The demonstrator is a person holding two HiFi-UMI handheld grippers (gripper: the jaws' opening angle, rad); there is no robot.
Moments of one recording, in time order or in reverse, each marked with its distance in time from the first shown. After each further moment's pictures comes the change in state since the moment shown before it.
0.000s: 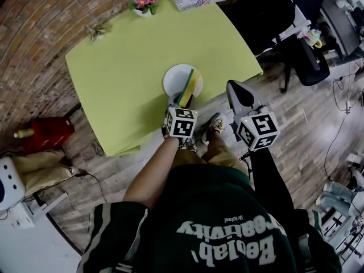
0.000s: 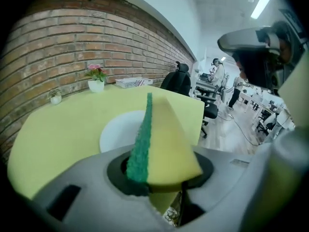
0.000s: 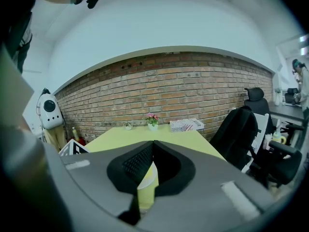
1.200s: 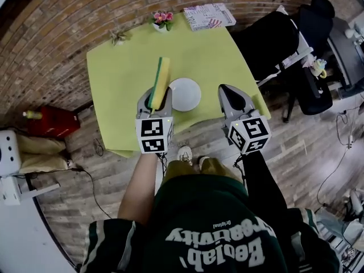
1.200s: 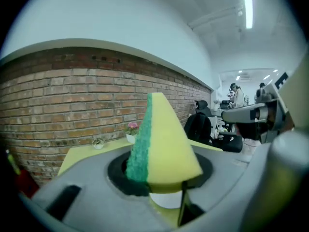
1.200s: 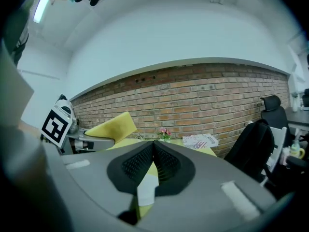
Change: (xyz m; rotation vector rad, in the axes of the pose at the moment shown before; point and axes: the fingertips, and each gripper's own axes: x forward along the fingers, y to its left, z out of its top) left arm -0.172 0.043 0.134 -0.024 -0.436 0.292; right arm -0.015 0.019 0.058 -0.058 -0.126 0.167
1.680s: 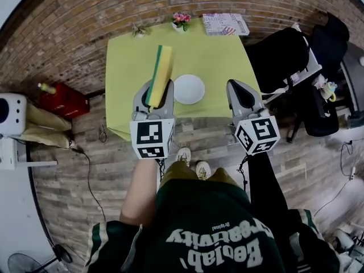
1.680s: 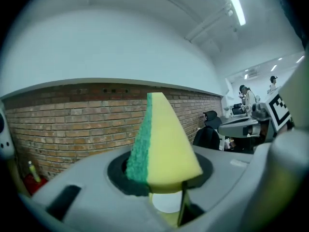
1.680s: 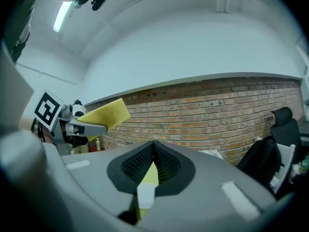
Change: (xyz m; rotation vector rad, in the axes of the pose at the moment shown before) left arm -0.092 -0.049 0.078 0.059 -0.162 0.175; right arm -0.058 0.000 0.046 -0.084 -0.123 0.130
